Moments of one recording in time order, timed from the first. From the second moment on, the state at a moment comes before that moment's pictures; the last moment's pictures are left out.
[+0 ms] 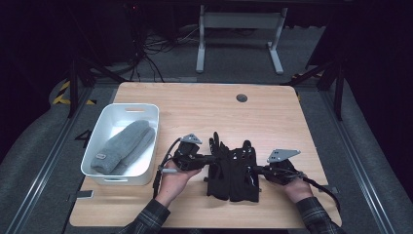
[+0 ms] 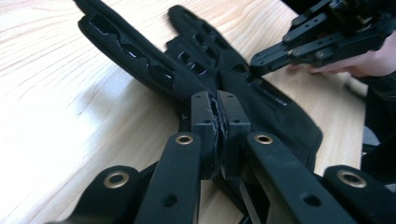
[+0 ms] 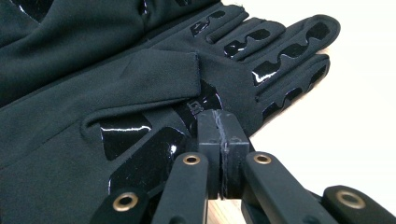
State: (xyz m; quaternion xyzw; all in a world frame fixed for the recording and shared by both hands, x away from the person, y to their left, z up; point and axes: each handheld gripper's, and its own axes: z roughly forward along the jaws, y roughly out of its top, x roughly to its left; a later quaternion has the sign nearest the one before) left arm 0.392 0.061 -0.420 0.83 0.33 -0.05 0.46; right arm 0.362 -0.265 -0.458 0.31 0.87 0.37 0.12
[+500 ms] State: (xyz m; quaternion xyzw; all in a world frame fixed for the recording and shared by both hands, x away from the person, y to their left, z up) left arm 0.401 0.040 -0.408 0.84 0.30 -0.06 0.46; right arm 0.372 -0.252 -0.458 0.30 0.87 0.37 0.10
